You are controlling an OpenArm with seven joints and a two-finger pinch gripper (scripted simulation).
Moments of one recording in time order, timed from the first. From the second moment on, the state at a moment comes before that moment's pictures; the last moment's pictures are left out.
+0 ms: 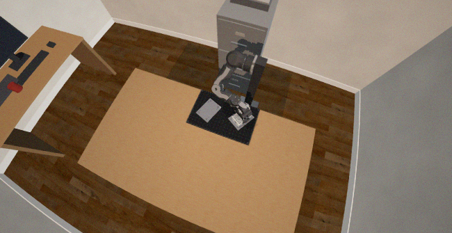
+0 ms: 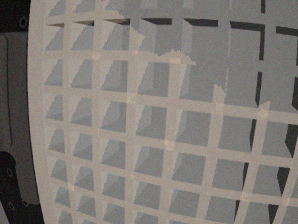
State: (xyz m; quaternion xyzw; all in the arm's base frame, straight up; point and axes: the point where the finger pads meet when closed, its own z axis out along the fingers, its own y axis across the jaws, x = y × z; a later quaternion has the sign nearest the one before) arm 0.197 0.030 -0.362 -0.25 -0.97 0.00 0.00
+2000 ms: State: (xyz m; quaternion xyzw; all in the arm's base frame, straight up) arm 0.197 0.030 -0.367 -0.25 -0.97 0.00 0.00
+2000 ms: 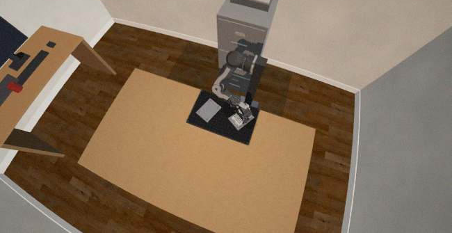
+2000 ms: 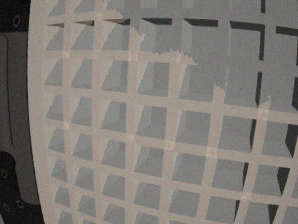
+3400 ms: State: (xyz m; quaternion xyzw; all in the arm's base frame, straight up) arm 0.196 0.029 -0.370 -0.25 -0.97 0.00 0.00
